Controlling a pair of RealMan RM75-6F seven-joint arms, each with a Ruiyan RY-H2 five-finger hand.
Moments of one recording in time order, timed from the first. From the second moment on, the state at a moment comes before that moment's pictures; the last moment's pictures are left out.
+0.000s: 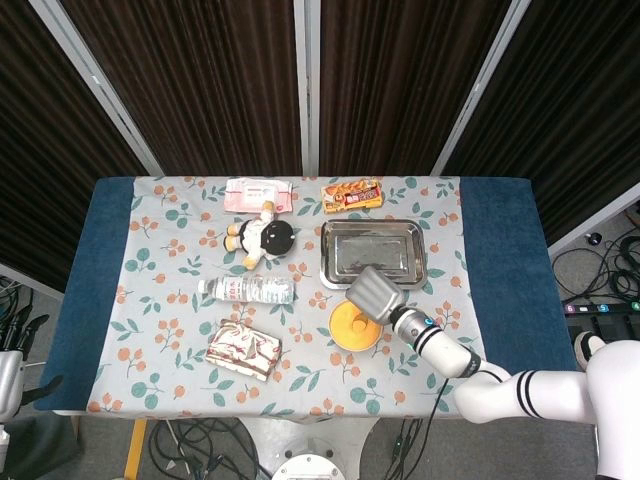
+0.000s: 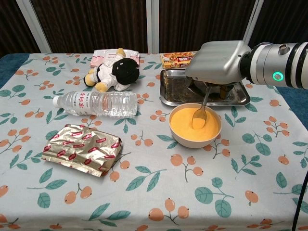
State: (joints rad) left arm 0.04 -1.17 -0.02 -1.54 1.46 1.54 0.04; right arm 1.09 -1.41 -0.07 -1.61 -1.02 0.87 -0.95
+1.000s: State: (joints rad) left arm 0.05 -1.18 -0.02 -1.53 1.46 1.55 0.02; right arm 0.99 -1.52 -0.11 -1.57 -1.31 1.03 -1.30
